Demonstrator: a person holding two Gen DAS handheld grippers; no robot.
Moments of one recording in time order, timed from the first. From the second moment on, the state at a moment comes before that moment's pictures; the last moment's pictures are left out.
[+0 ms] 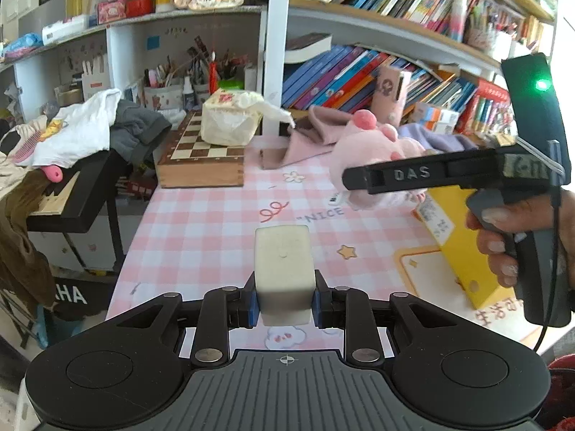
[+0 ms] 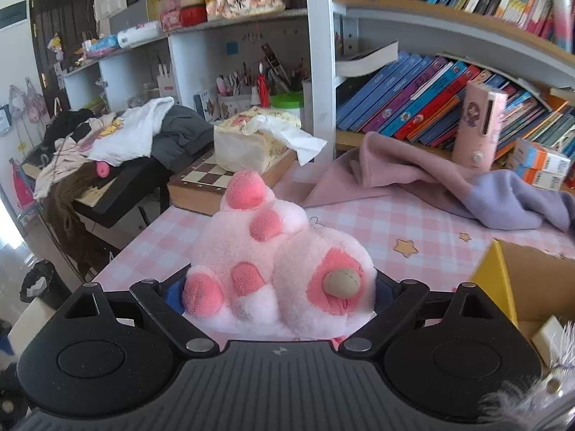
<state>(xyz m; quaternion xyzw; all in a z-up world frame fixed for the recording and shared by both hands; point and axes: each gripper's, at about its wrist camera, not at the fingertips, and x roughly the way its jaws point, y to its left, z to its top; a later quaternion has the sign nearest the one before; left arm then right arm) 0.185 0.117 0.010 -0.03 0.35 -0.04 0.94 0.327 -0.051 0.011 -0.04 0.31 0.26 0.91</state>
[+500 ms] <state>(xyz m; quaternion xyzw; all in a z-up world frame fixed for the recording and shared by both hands) 0.103 0.106 0.011 -0.04 0.33 -0.06 0.94 0.196 -0.080 0.017 -0.06 0.32 0.26 0.91</state>
